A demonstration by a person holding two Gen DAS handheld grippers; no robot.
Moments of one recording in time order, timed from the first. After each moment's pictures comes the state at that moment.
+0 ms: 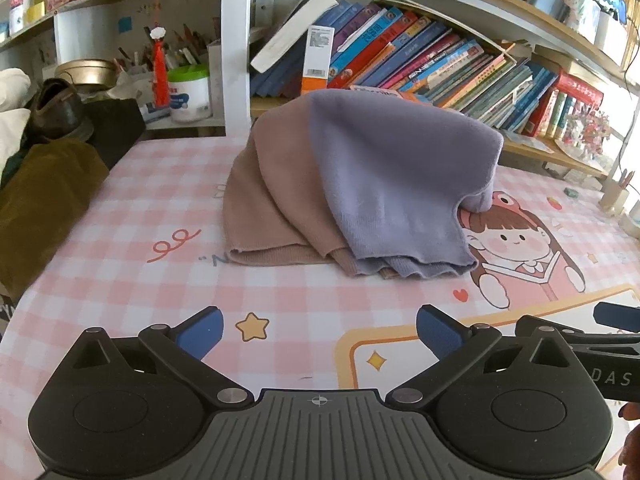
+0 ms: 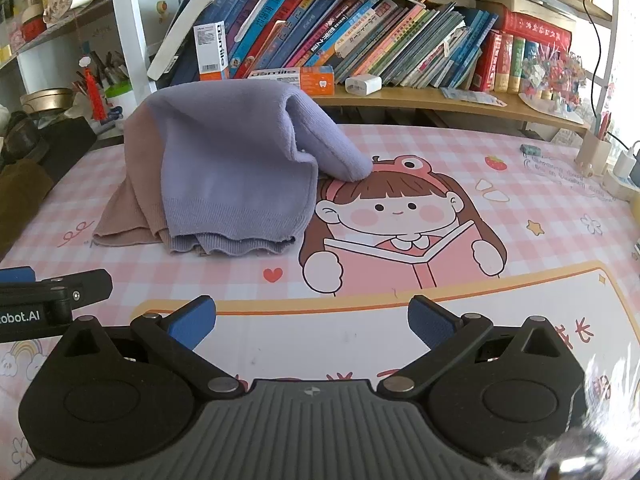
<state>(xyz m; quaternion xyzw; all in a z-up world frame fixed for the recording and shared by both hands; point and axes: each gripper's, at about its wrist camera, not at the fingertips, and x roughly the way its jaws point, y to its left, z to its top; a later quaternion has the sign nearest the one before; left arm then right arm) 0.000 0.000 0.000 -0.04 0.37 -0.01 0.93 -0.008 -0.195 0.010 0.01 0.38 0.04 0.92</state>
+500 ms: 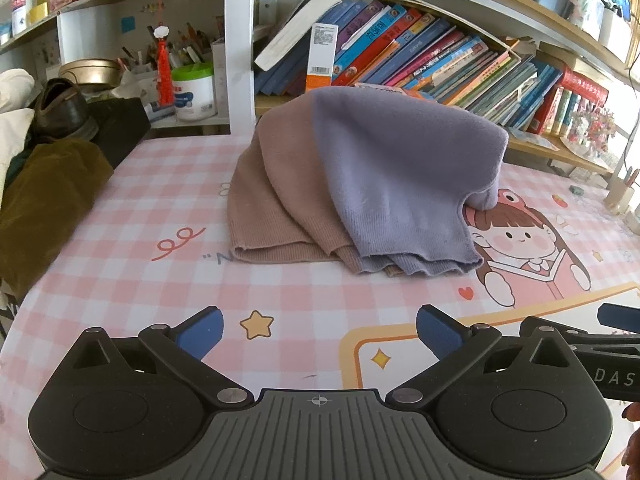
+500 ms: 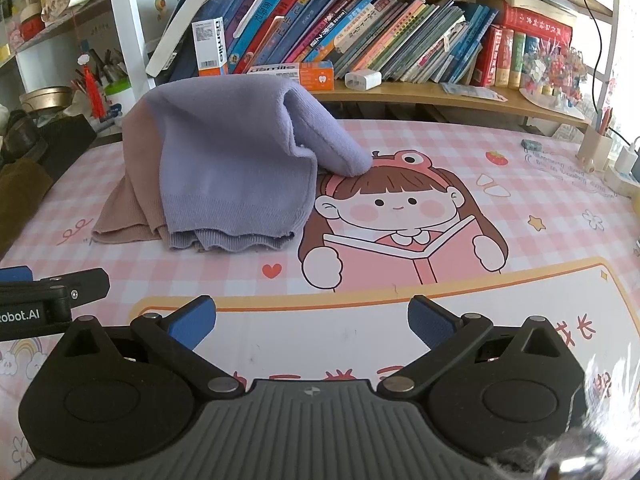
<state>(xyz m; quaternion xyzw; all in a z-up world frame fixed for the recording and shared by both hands) 0.000 0.001 -0.003 -0.04 0.38 -0.01 0.93 -0.007 -0.194 0.007 0.01 0.38 0.04 0.92</state>
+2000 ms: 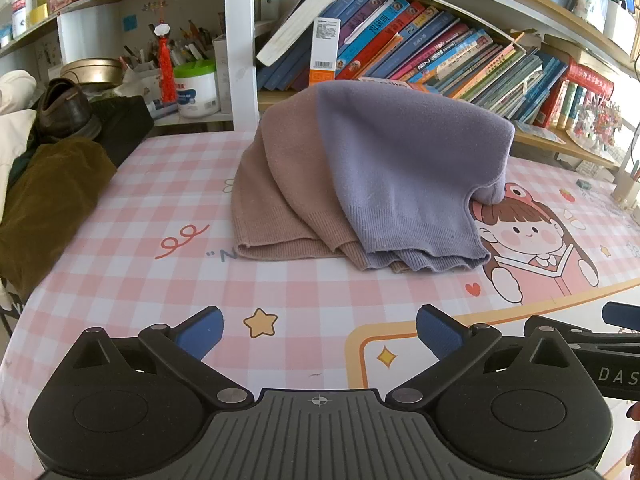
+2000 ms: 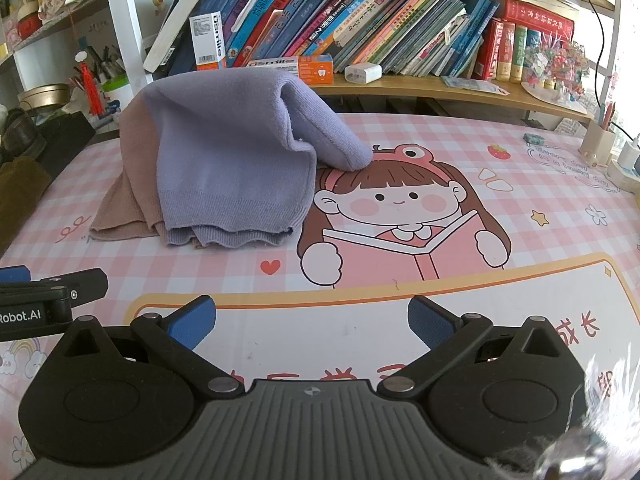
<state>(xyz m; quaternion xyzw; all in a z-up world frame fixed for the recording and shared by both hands) 0.003 -0.002 -0.002 -0.03 0.39 0.00 0.92 -0.003 -0.197 0.005 0.02 0.39 0.04 0.92</state>
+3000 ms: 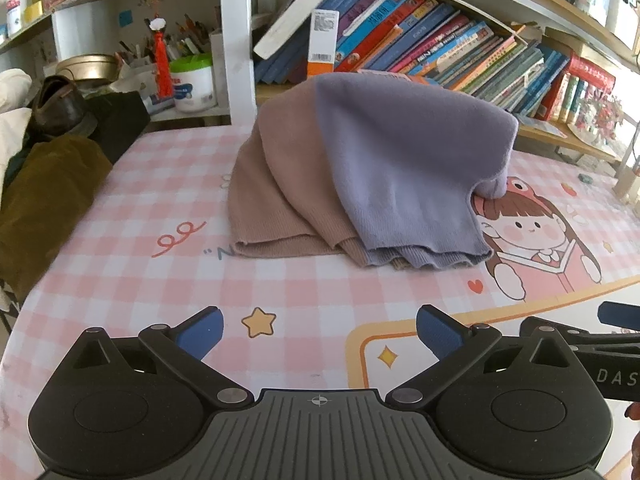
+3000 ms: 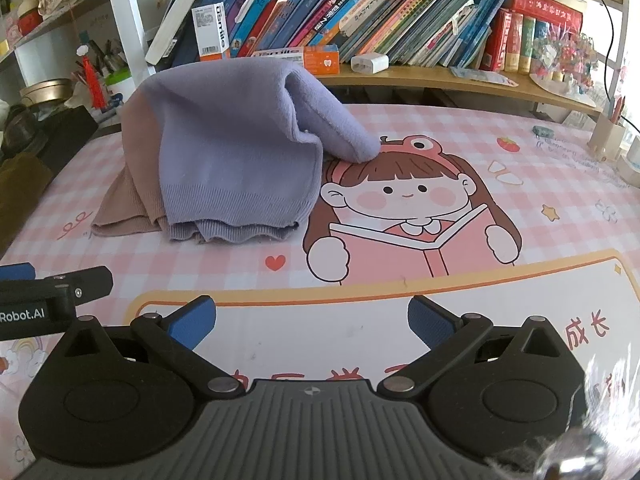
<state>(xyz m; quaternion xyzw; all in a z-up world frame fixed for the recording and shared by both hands) 0.010 -0.004 -0.005 -0.02 0.40 0.00 0.92 0.005 -0.198 0.002 0.02 0.41 0.05 0.91</state>
